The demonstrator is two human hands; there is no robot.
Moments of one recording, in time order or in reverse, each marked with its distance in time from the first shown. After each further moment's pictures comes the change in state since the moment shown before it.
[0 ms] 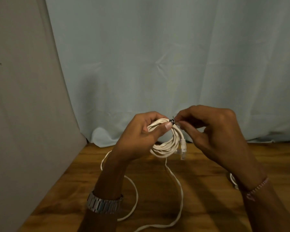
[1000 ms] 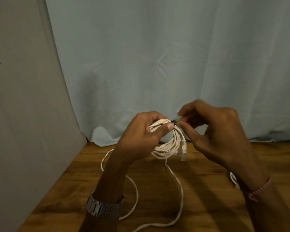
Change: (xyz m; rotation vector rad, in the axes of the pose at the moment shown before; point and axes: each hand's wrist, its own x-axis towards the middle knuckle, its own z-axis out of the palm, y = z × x) left_hand -0.003 0.008 0.002 0.116 0.026 -0.025; right_hand 0.000 -0.007 -0.004 0.025 -0.018 0.056
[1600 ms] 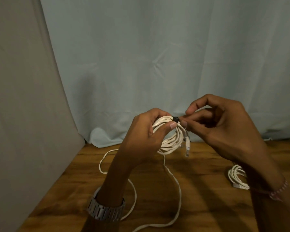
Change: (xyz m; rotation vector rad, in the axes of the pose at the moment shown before) left_hand -0.002 0.010 0.012 0.050 0.086 0.120; right_hand 0.002 -0.008 -0.020 0.393 -0.031 0.371
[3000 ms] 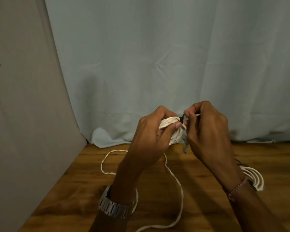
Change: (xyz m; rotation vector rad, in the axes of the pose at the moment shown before) left_hand 0.003 -0.007 0.012 0.047 0.090 0.190; right_hand 0.007 0.041 0.048 -0.413 0.378 -0.203
